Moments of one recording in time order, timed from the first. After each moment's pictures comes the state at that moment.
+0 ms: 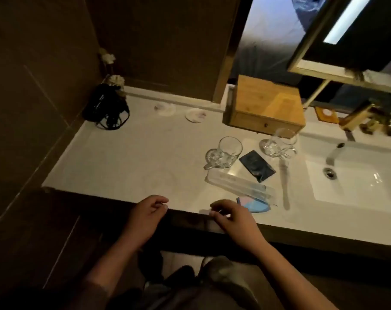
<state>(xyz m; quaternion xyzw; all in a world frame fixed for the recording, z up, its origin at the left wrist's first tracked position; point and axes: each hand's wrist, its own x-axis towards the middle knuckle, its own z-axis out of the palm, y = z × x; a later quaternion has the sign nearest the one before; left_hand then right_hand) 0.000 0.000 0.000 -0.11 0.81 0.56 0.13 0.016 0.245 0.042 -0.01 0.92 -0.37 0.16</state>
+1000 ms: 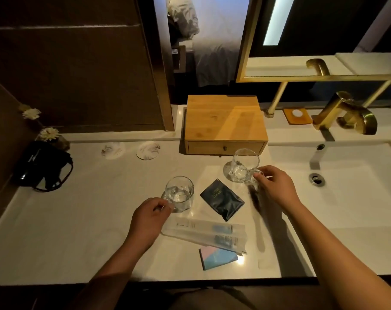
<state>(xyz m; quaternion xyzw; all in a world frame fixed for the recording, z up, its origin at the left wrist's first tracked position) -0.139 0.146 0.011 -0.09 0.85 0.51 0.11 -0.156 0.486 0.021 0.21 0.89 -0.41 -0.02</state>
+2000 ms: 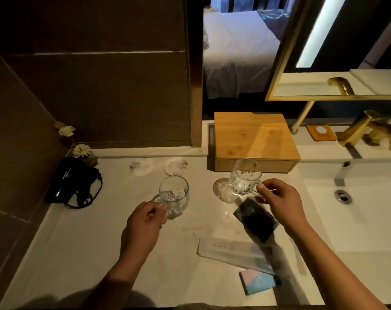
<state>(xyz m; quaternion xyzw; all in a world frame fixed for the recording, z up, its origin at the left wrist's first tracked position) -0.182 0.044 0.023 -0.13 0.82 0.55 0.05 -0.168 0.378 0.058 0.20 0.83 -0.52 -0.07</state>
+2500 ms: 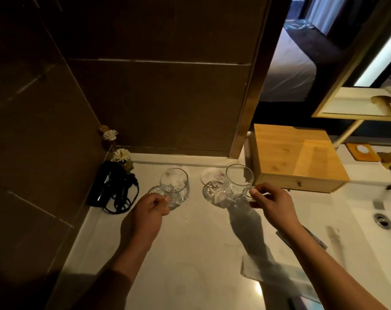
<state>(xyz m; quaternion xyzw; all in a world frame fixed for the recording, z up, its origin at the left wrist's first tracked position) -0.250 -0.052 0.027 -0.17 0.79 0.59 0.04 -0.230 0.257 0.068 0.16 0.84 -0.51 -0.02</state>
